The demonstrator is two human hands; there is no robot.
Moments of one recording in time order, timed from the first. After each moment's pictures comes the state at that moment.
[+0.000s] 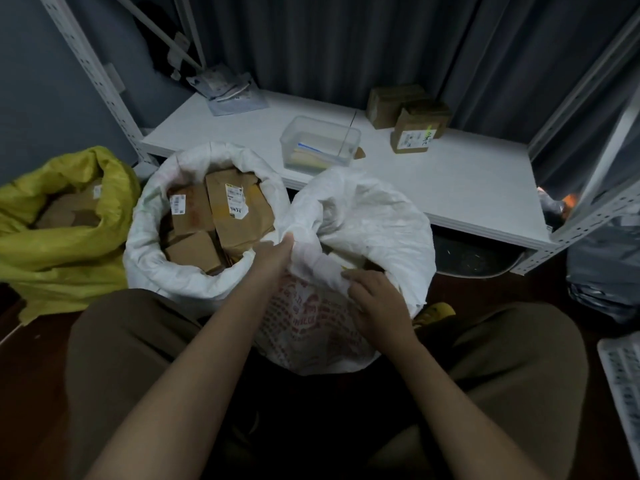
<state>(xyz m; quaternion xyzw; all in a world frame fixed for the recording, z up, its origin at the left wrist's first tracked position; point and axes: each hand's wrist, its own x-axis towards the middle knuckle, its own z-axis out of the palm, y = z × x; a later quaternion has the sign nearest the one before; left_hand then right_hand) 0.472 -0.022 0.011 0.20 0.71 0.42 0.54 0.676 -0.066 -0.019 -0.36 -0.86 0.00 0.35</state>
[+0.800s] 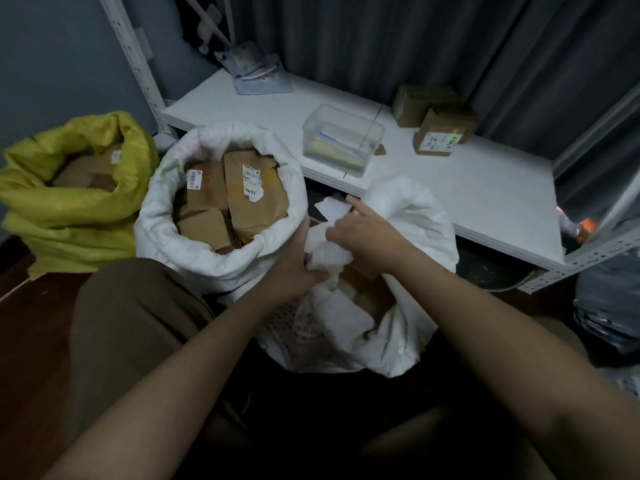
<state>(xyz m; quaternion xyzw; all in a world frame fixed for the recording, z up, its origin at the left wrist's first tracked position) 0.484 -0.076 0.024 0.53 0.65 0.34 0.42 0.631 0.017 0.057 -0.23 -0.97 -0.10 -0.07</state>
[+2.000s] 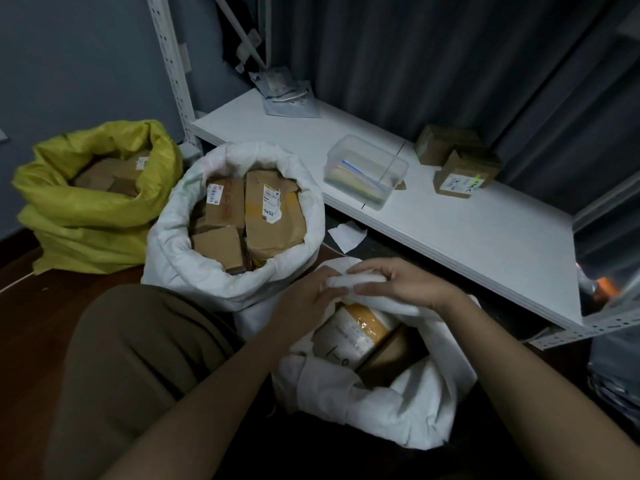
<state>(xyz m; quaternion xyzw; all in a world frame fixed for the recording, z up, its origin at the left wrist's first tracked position) 0.472 -0.064 -0.004 0.55 0.61 0.44 0.36 0.646 0.047 0.054 -0.39 -0.77 0.50 0.00</state>
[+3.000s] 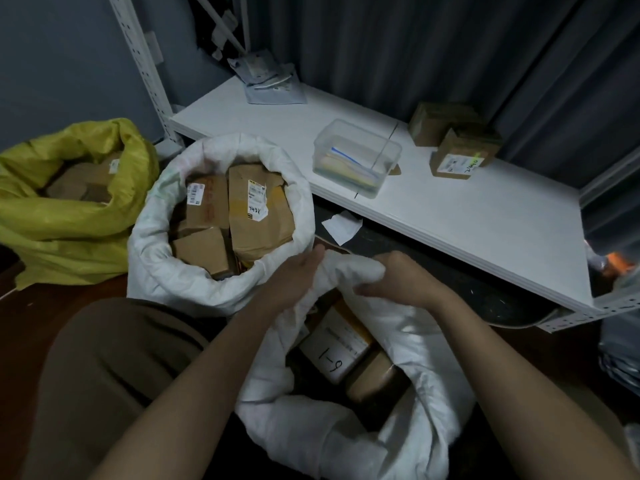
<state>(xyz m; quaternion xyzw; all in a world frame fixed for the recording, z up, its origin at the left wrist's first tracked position) 0.464 -0.006 0.008 0.42 0.70 0.32 0.49 0.643 0.057 0.047 -0.51 -0.79 0.33 -0.04</state>
